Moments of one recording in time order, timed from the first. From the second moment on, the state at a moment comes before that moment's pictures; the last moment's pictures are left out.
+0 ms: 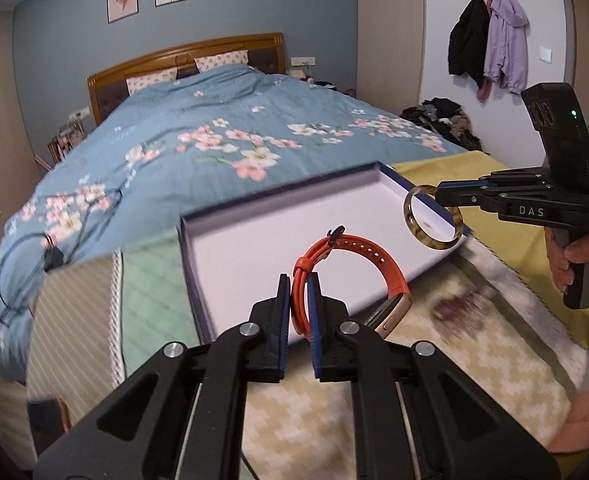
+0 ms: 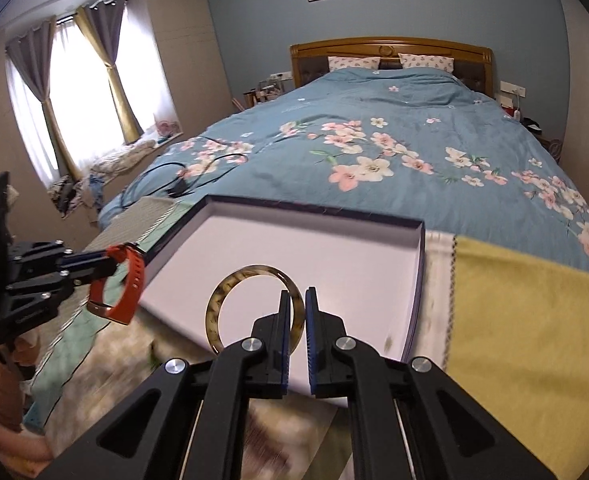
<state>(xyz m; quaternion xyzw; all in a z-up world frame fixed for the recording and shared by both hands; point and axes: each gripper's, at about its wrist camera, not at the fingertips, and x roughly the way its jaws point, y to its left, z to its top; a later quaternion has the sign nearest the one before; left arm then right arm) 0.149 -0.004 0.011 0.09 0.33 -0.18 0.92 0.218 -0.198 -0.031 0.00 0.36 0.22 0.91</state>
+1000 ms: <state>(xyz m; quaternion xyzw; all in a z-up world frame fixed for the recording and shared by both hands) 0.332 -0.036 -0.045 0.14 0.43 -0.17 0.88 0.350 -0.168 -0.077 -0.01 0.46 0.16 0.87</state>
